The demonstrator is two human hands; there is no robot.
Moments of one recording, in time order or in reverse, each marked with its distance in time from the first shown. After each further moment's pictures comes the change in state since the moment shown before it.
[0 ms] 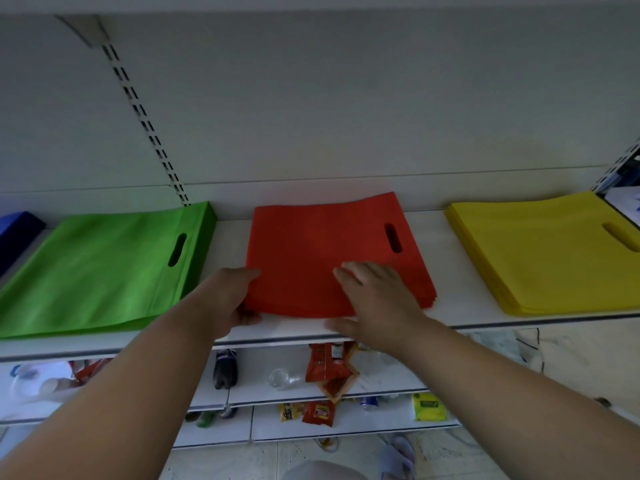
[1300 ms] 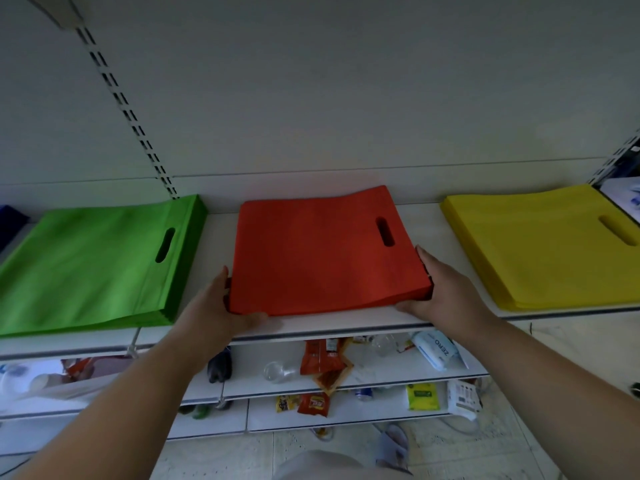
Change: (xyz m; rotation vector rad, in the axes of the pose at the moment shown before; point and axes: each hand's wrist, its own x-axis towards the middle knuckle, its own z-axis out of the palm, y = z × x) left_hand -0.005 -0.047 -0.021 0.454 -0.032 0.366; right_hand -0.046 0.092 0.013 0.687 0.160 0.324
